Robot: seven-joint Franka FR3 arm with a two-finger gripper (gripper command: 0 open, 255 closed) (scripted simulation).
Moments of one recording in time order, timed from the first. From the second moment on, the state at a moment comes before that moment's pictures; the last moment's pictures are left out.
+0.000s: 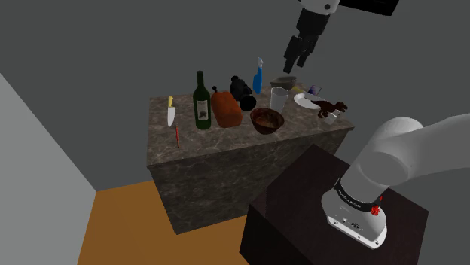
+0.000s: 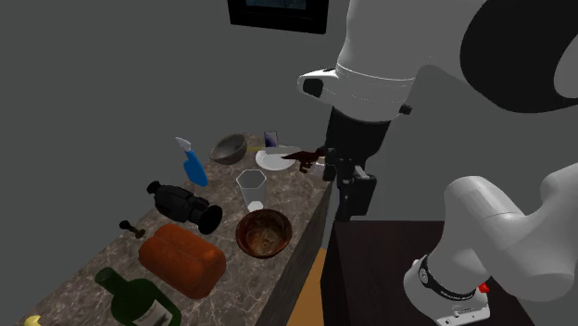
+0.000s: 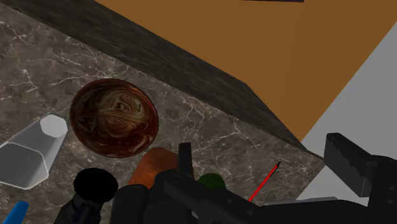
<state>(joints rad) -0.01 -0.76 -0.01 -2.35 0.06 1.69 -0.11</state>
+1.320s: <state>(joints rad) -0.08 -0.31 -0.31 -2.29 0.02 2.04 -0.45</state>
